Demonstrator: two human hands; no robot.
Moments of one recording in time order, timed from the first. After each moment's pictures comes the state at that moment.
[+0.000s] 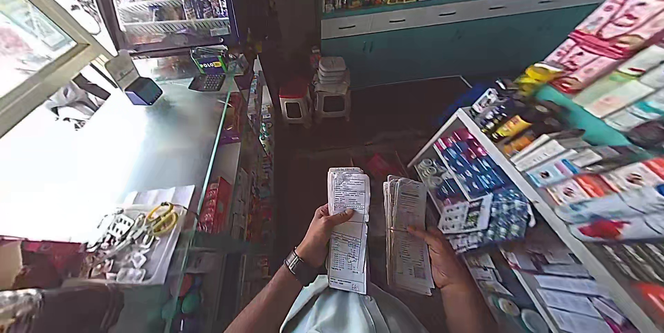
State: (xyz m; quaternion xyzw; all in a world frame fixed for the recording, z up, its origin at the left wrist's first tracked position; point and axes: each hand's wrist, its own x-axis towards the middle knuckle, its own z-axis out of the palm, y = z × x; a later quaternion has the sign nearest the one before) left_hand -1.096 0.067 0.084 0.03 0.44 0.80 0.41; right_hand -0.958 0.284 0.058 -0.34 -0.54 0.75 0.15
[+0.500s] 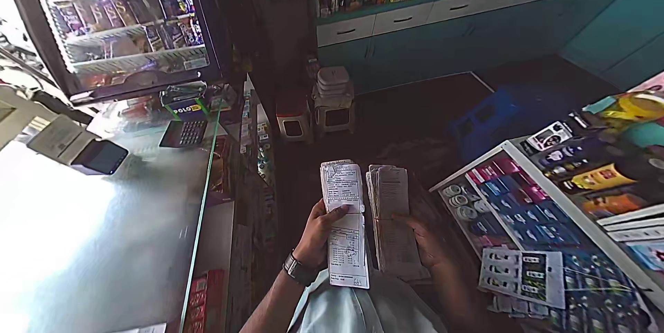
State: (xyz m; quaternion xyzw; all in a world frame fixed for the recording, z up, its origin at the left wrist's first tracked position) left_hand -1.370 0.136 0.087 0.05 0.44 0.81 0.38; right_hand -1.253 0.340 0.066 -0.34 -0.53 0.77 0.10
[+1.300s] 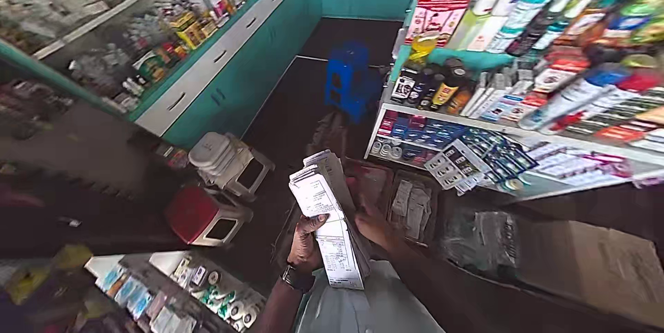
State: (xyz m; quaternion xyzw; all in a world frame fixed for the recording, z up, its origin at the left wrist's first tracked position) left_hand -1.626 0.335 0.086 0.10 0.31 0.66 0.67; right_hand -1.469 0.394 0.091 -0.48 -0.61 0.53 0.34
